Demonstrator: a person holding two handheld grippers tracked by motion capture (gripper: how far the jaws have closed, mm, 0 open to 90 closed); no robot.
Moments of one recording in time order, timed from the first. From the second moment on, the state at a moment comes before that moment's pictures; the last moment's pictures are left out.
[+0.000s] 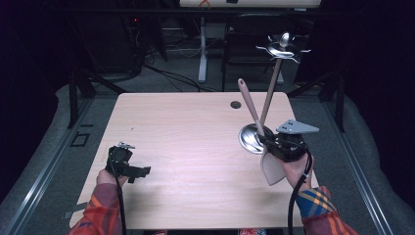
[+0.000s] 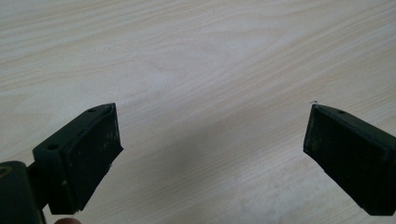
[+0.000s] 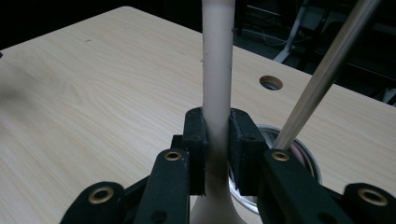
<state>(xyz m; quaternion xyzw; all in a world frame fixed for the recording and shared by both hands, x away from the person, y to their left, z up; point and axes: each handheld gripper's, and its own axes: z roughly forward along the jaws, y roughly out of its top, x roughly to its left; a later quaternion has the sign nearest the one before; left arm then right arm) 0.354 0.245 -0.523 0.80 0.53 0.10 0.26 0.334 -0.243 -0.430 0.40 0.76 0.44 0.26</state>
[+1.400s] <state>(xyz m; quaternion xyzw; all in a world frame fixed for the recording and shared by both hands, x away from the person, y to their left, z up) 0.355 0.242 -0.524 0.81 0.53 0.10 0.25 0.311 -0.292 -0.411 0.44 0.67 0.48 0.35</state>
